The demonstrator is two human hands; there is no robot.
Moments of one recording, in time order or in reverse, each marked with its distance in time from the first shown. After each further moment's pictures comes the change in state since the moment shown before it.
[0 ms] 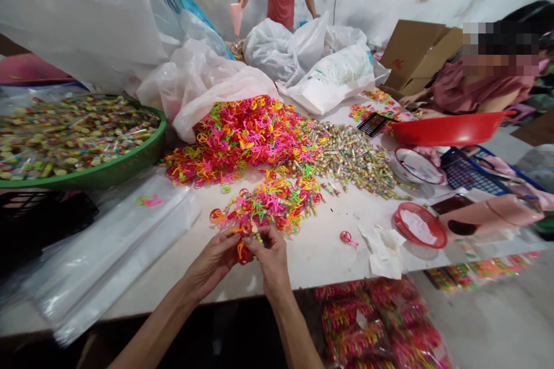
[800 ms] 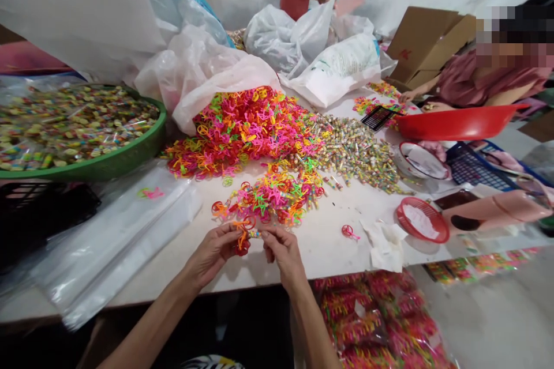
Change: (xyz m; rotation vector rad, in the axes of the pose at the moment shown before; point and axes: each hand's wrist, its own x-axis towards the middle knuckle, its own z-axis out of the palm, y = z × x) left_hand 0.001 0.000 -0.013 0.127 0.144 -0.046; right_hand -0.001 -0.003 -0.031 -0.096 -0.146 0.077
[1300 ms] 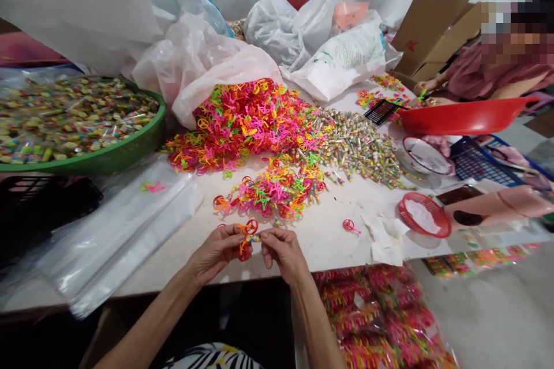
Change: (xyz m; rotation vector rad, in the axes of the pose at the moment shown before) left_hand -0.006 -0.006 -0.002 -0.014 -0.099 -0.080; right_hand -0.005 0.001 -0.002 0.169 -0.131 0.157
